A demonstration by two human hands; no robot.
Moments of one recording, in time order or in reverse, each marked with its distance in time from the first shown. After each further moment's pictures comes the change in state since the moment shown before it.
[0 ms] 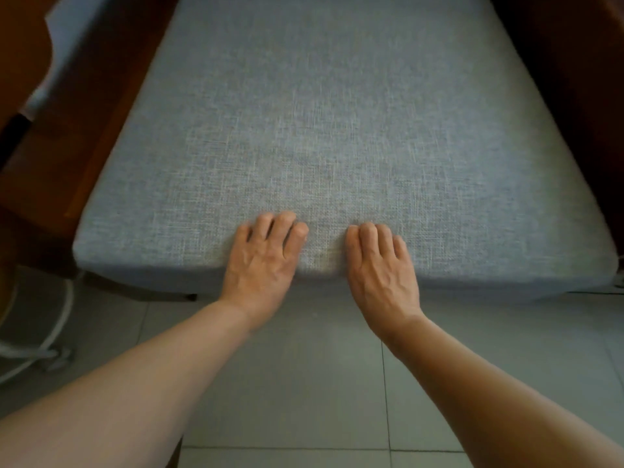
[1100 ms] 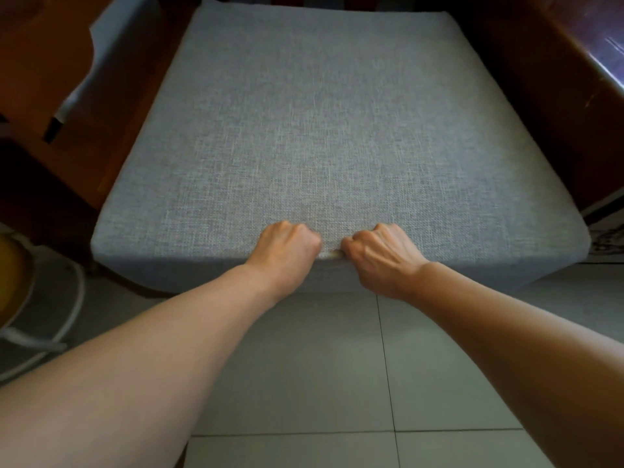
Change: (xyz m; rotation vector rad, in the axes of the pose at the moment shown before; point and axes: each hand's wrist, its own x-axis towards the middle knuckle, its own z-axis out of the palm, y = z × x) left_hand -0.015 0.037 -0.056 0.082 -0.318 0.115; right_hand -0.020 0.011 -0.050 0.004 -0.270 -0.348
